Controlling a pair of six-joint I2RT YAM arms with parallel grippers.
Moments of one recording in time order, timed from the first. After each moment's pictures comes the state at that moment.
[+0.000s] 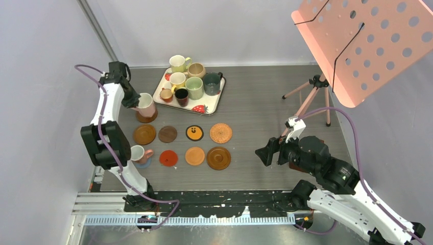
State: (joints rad) left arm 0.19 1.74 1.56 -0.89 -0.12 -0.46; right arm 0.82 0.48 0.78 -0.74 0.13 0.47
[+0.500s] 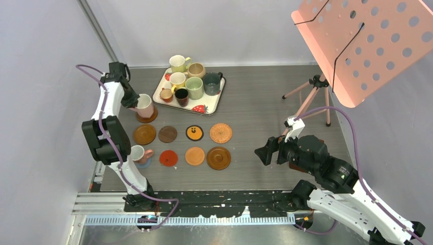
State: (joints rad) left arm 0.21 1.81 1.60 -0.86 -0.14 -0.44; right arm 0.82 0.49 0.78 -0.74 0.13 0.47
